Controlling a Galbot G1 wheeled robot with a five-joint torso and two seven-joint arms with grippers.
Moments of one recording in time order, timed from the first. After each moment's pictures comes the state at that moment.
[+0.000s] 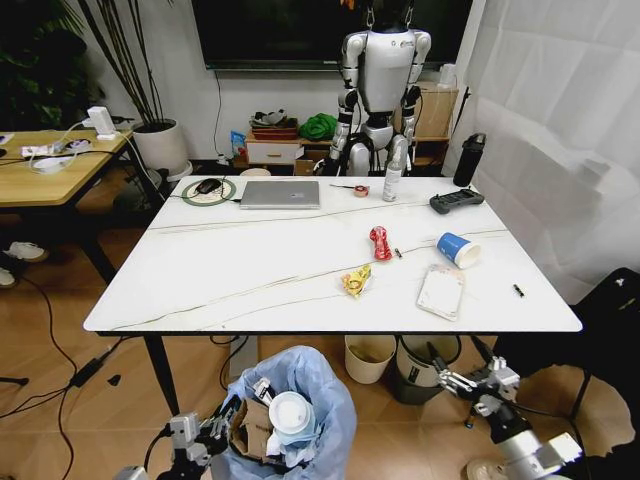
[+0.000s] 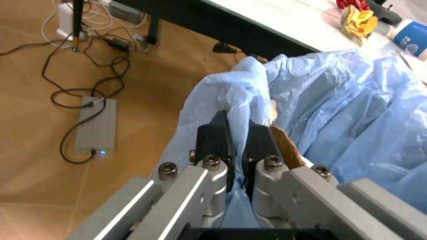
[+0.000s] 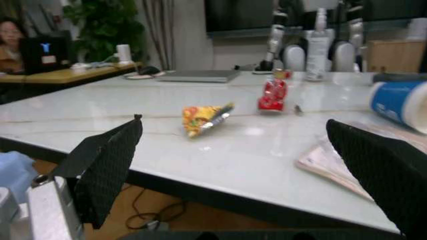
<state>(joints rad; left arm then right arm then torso) 1.96 -1.22 -0.60 -2.13 -0.69 0.07 0.09 -1.68 1.21 0.67 1.94 0.47 0.24 -0.44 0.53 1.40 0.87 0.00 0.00</state>
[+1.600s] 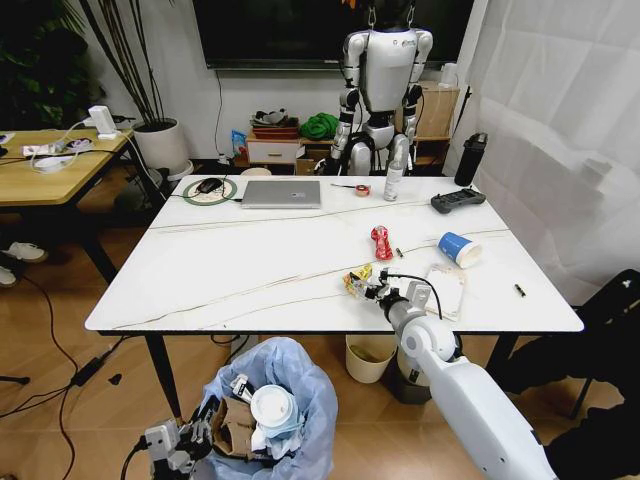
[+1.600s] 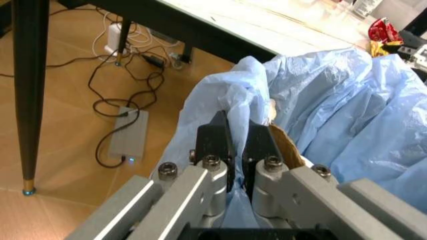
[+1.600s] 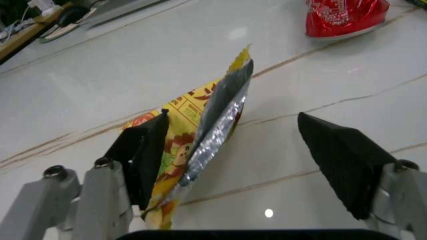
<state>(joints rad) 2.02 -1.42 -0.67 -2.20 -0.59 0.08 0.09 -0.86 1.24 0.10 1.51 0.79 -0.31 0.18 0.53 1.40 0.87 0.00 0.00</state>
